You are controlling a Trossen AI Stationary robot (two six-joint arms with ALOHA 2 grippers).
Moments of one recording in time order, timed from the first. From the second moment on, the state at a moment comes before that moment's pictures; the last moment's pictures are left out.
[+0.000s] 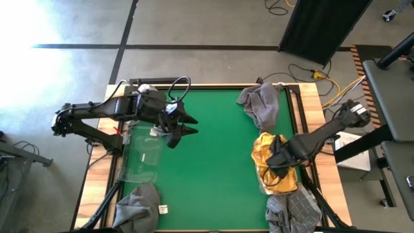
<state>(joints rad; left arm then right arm) 0.02 1.26 1.36 -0.55 0.09 -0.28 0.48 1.31 1.13 -1.54 -0.03 1.21</state>
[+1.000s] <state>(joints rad) 0.02 1.26 1.36 -0.58 0.09 -0.29 0.43 1.50 1.00 -1.07 -0.06 1.18</state>
